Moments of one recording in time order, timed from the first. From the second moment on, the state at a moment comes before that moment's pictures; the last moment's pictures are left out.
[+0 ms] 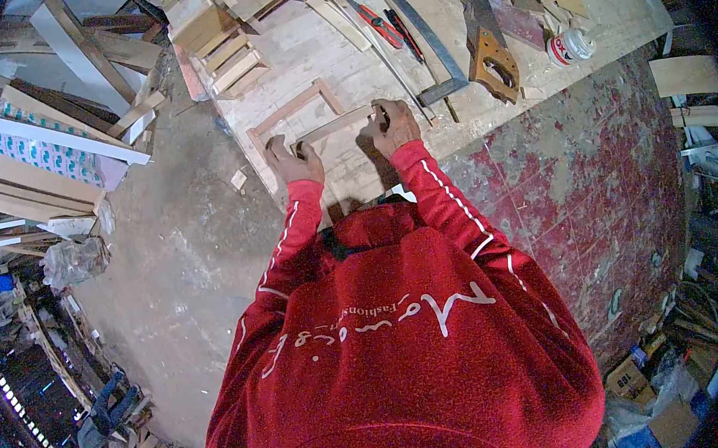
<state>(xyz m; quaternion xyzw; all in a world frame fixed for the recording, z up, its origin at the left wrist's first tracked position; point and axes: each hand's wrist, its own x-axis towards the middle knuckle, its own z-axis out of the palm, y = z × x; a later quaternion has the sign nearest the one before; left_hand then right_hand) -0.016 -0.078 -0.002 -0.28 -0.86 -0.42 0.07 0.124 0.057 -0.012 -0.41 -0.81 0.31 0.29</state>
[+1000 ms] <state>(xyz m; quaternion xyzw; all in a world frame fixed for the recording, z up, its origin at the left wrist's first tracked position) -0.045 -0.092 -0.002 -0.45 -0.85 -0.21 -0.16 0.120 0.093 -0.017 -0.31 -0.90 0.28 0.07</state>
